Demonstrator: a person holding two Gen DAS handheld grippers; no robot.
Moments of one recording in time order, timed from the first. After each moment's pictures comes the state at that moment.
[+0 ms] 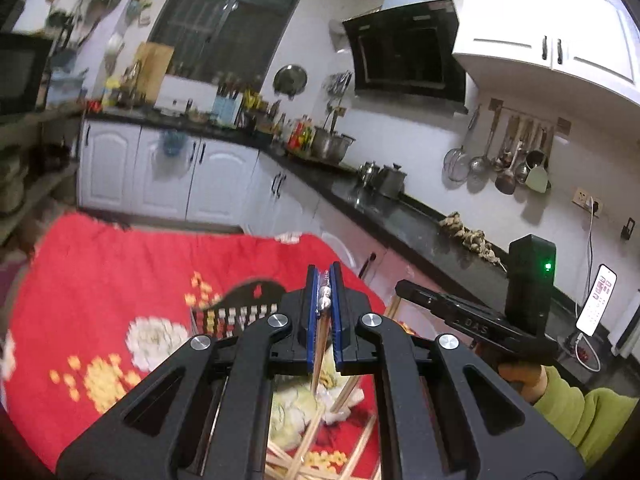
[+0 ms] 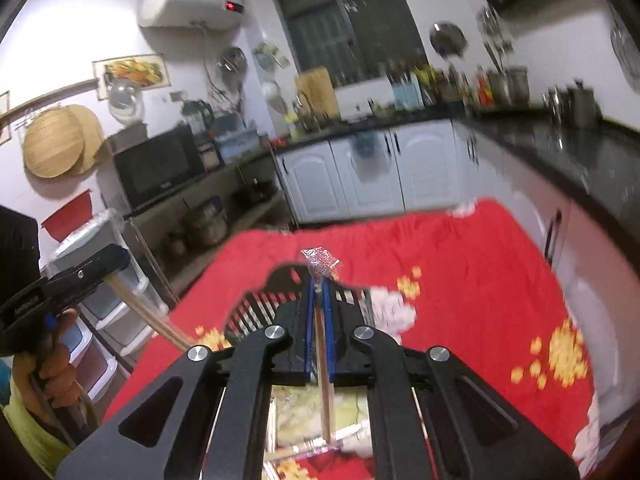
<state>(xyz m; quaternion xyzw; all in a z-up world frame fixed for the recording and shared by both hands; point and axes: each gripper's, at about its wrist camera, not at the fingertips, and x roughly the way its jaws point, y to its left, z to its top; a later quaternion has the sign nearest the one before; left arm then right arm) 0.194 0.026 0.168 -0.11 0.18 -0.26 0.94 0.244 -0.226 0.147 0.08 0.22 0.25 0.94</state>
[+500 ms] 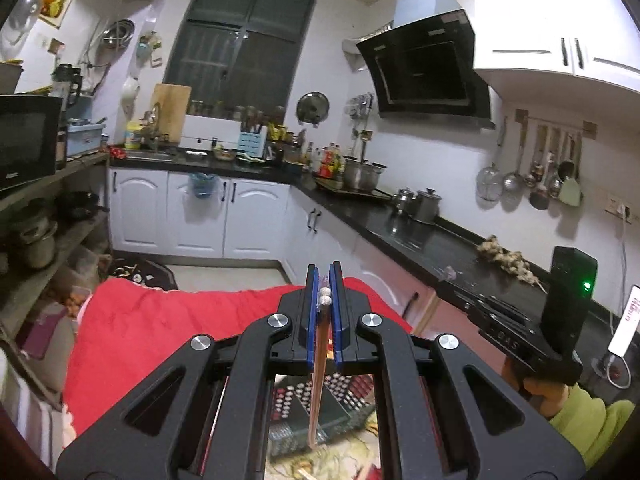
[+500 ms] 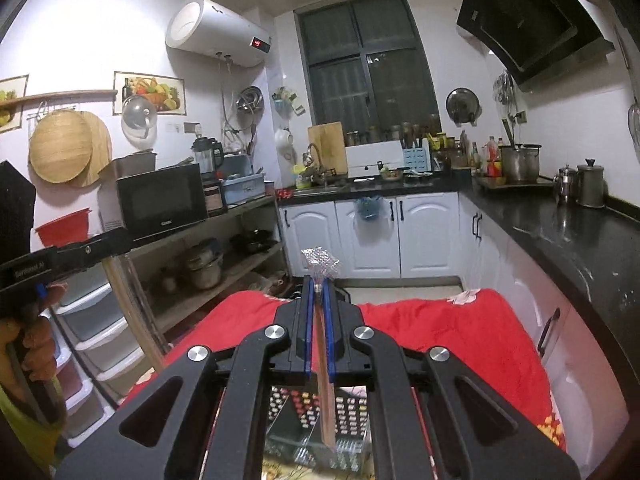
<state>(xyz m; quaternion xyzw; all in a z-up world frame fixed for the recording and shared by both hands) 0.240 0.048 0.229 -0.08 0.15 -0.19 0.97 0.287 -0.207 0.196 0.04 0.13 0.23 0.96</state>
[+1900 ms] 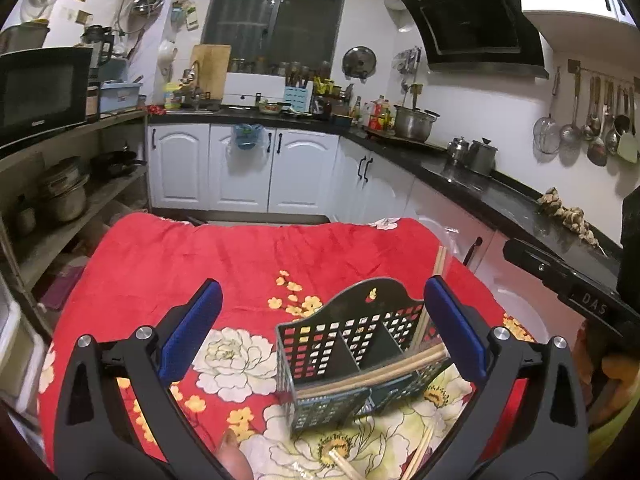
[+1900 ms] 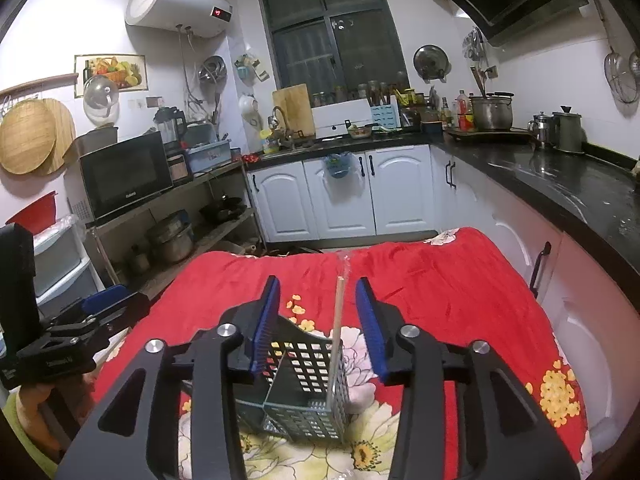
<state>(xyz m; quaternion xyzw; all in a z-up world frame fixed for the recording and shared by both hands) 0.263 0.026 0.115 -0.06 0.22 -0.10 0.97 0.289 -0.210 0.116 0.07 0.21 0.18 0.96</state>
